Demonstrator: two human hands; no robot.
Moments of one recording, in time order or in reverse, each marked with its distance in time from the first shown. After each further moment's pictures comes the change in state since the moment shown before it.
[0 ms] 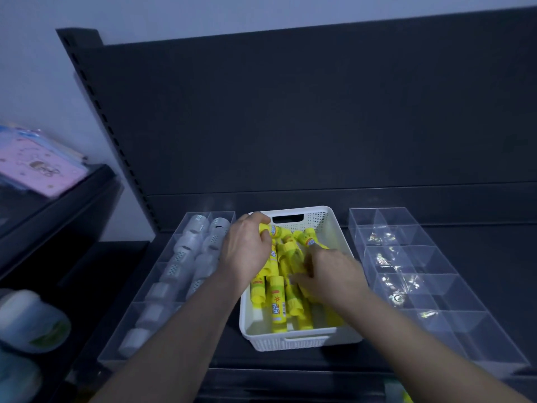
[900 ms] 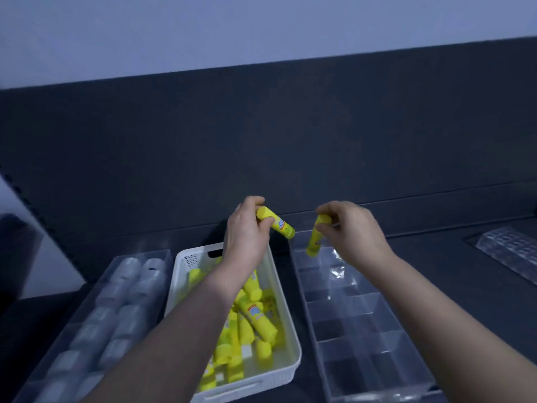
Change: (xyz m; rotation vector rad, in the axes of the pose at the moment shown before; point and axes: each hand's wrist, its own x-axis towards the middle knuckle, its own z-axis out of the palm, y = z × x) left_hand 0.061 0.117 0.062 -0.311 0.079 0.171; right_hand 0.029 0.134 -0.106 0.308 0.330 0.121
